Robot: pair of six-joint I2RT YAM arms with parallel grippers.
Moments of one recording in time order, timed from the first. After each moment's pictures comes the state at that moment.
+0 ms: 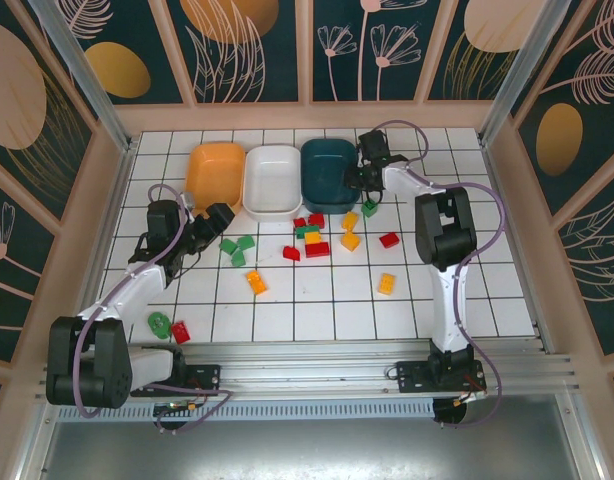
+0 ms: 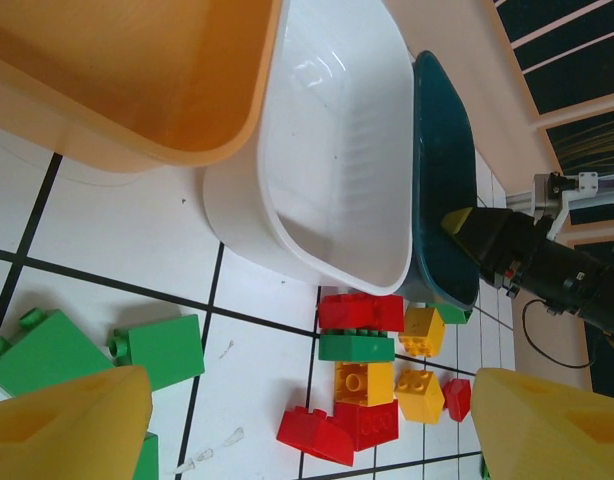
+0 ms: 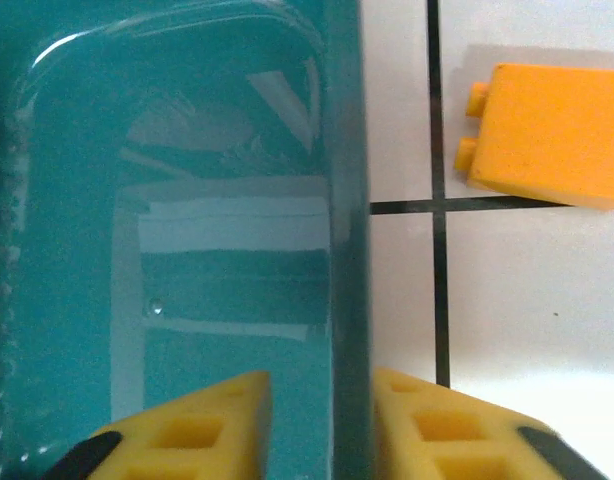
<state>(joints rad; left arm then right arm) -0.07 1.24 0.61 0.06 0.46 -0.84 0.31 2.23 1.73 -0.43 -0.11 0.36</state>
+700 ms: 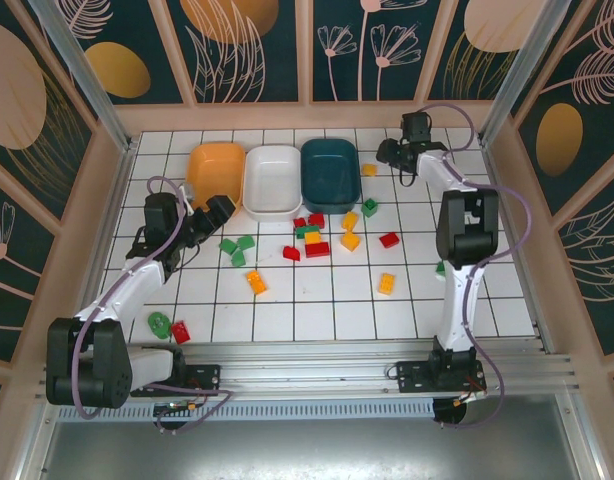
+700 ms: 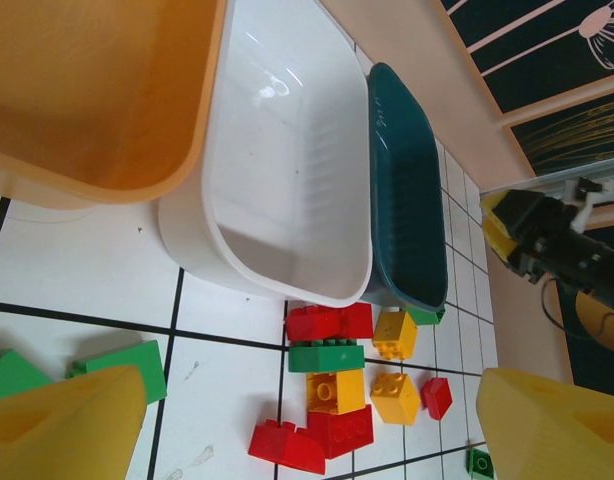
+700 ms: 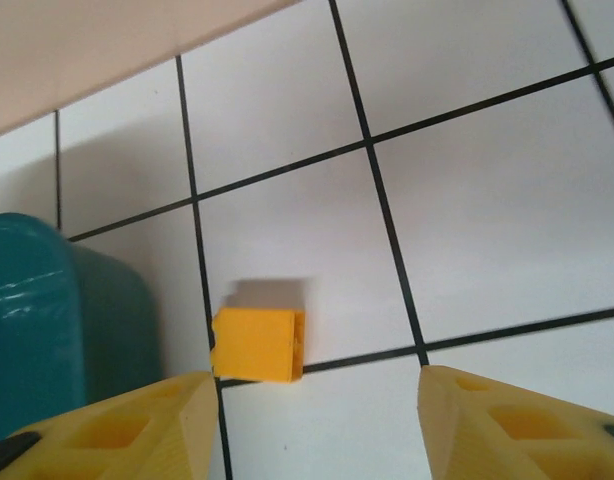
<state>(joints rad) -0.07 1.24 0.67 0.05 0.49 -0.81 0.13 2.23 1.82 -0.41 -0.06 0.38</state>
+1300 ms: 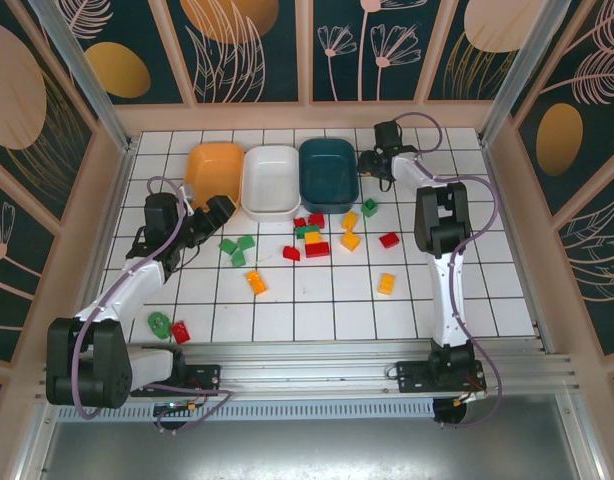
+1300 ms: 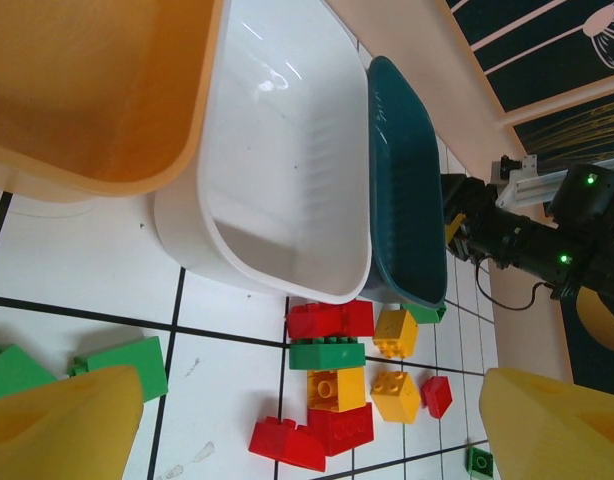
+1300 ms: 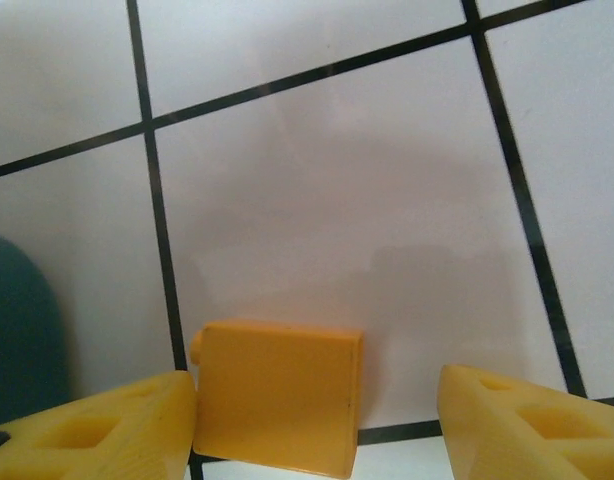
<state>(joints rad) -0.07 1.24 0.67 0.04 0.49 -0.82 0.21 2.45 2.02 -0.50 0.05 0.38</state>
